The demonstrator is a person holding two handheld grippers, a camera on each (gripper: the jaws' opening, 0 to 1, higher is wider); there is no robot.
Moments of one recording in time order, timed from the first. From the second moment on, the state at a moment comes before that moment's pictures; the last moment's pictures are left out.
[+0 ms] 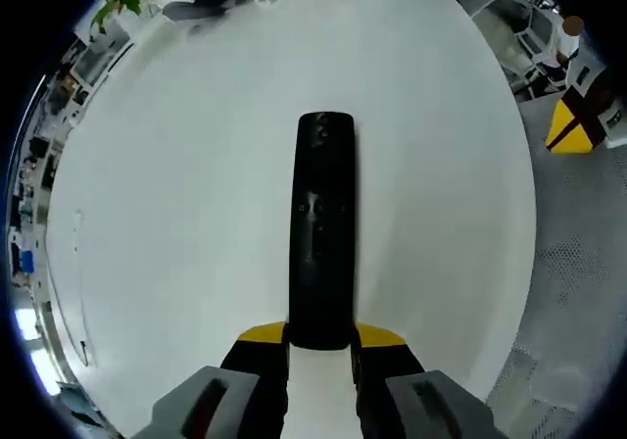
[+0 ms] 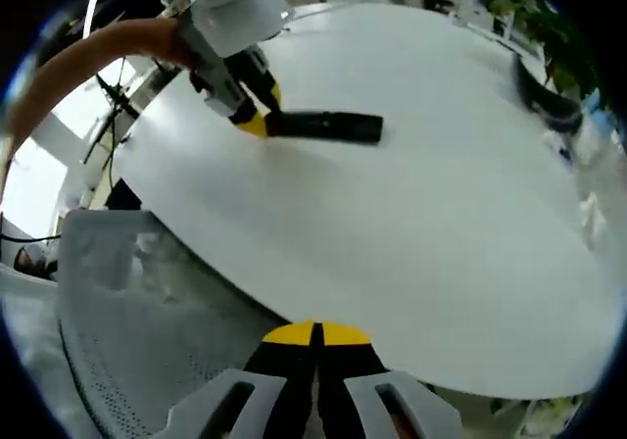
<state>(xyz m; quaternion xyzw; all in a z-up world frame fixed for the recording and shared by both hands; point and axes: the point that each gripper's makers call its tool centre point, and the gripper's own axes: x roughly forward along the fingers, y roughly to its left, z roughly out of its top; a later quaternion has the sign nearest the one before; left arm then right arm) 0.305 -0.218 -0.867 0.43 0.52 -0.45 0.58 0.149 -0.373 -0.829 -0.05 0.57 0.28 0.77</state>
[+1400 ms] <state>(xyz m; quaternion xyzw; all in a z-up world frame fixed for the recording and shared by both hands) 0.258 -0.218 -0.868 0.45 0.53 -0.44 0.57 0.151 -0.373 -0.829 -0.06 0.57 0.28 0.77</state>
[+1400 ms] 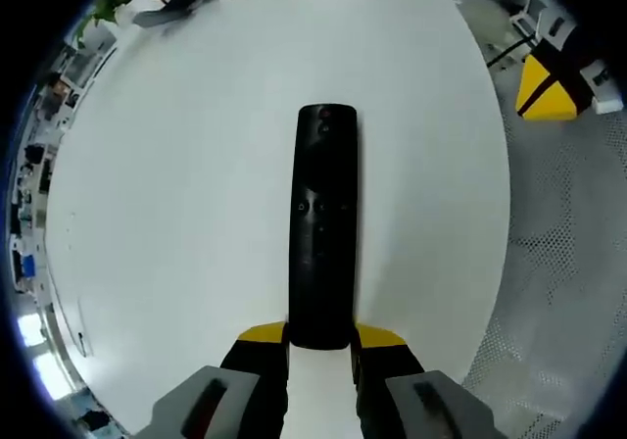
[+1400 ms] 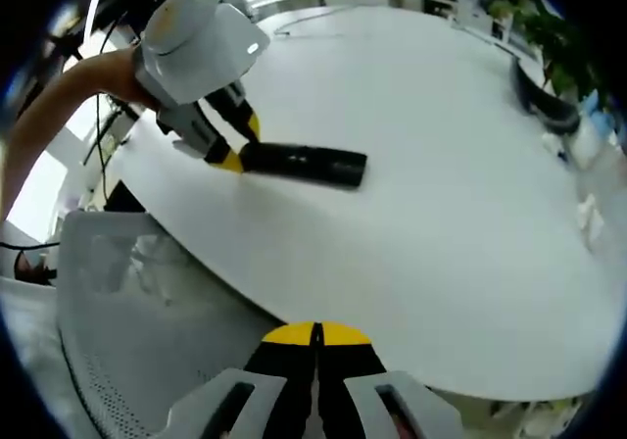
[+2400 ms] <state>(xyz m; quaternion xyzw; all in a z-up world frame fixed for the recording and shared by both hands) 0.221 -0.221 -0.868 0.44 0.53 -0.44 0.57 0.151 -0.373 -0.830 -0.06 0.57 0.28 0.77</state>
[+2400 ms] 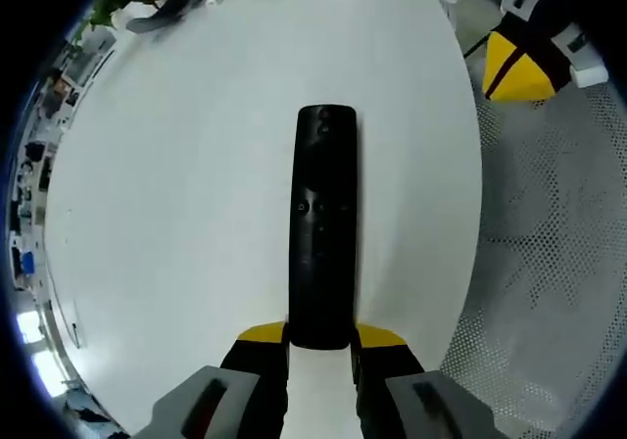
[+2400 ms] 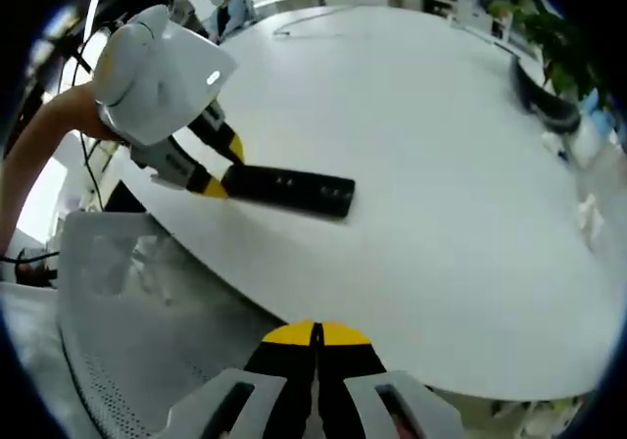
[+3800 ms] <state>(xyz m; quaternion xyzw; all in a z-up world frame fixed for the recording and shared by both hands) 0.197 -0.220 -0.865 0.40 0.49 -0.47 0.62 0.149 -0.372 -0.830 -0.06 0.57 0.29 0.77</state>
